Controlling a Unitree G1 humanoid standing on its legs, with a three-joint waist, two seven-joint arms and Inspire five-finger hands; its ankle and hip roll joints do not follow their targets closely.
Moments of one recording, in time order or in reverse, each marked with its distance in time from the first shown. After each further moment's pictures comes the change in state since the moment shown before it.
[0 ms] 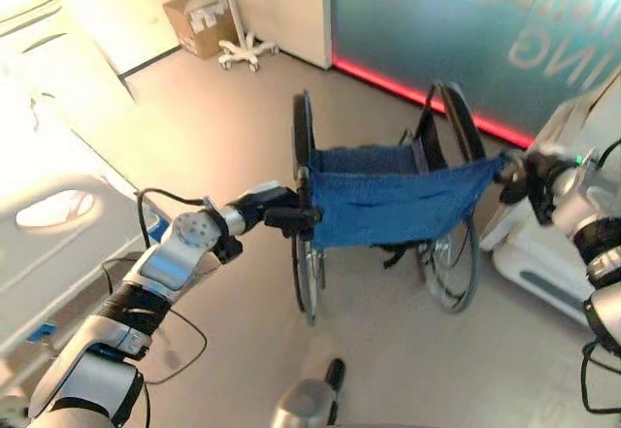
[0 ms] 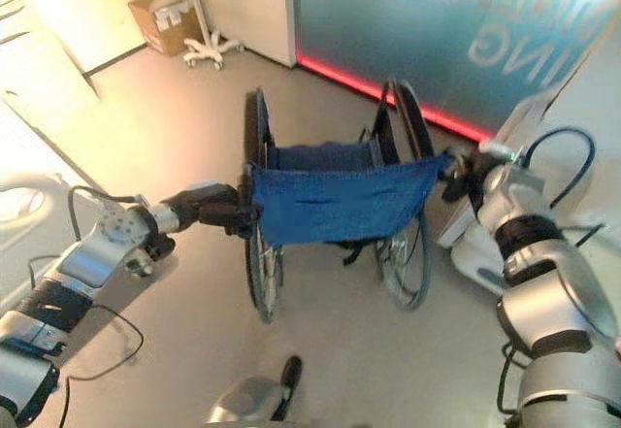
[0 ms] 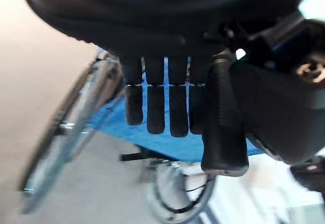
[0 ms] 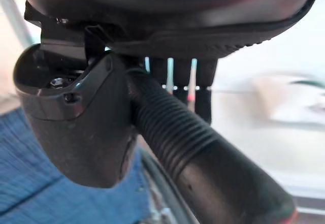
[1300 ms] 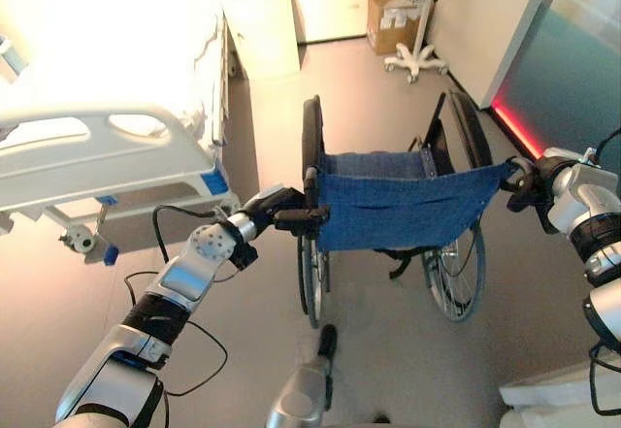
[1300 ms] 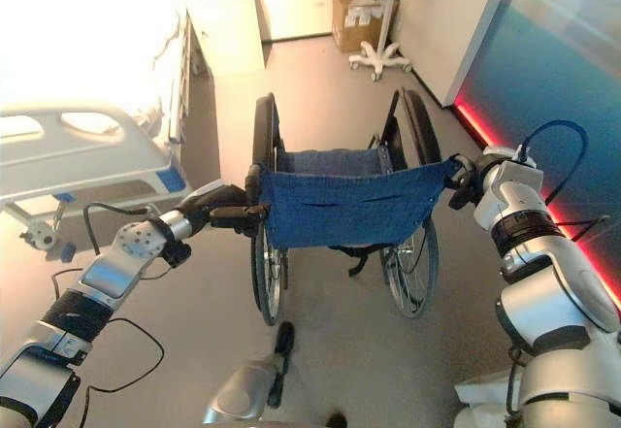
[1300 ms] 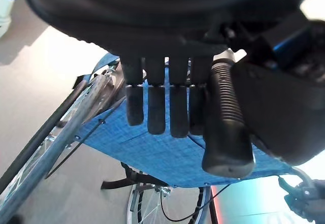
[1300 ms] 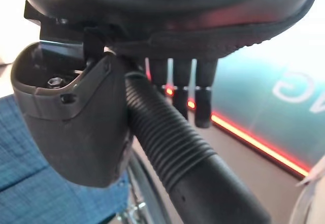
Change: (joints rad) left arm 0.077 -0.109 0.003 -0.006 0.056 -0.029 0.130; right arm 0.020 0.072 0.088 0.101 -0.071 0.091 0.072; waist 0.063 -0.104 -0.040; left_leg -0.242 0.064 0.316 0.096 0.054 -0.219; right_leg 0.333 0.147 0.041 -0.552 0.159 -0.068
